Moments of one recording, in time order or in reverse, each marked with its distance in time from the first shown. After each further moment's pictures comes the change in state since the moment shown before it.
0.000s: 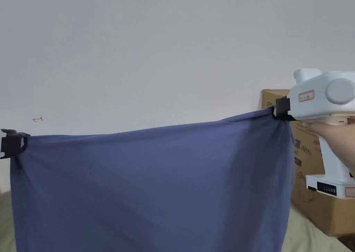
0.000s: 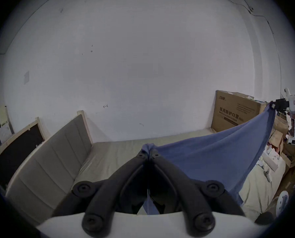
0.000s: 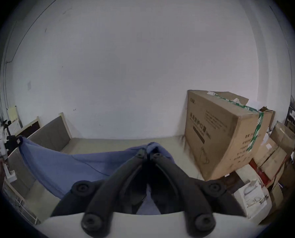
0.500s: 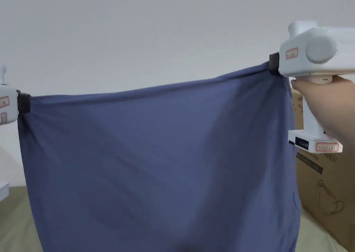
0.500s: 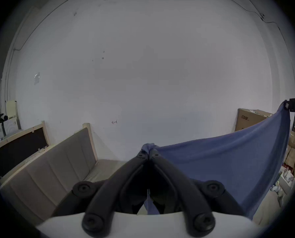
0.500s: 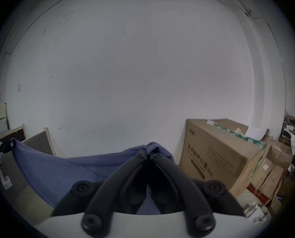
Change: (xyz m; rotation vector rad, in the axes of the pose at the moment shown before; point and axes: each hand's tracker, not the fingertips) left arm -0.007 0.035 -0.130 0.157 0.140 0.048; right arm -0.039 0.073 -0.101 0.230 -0.107 0.072
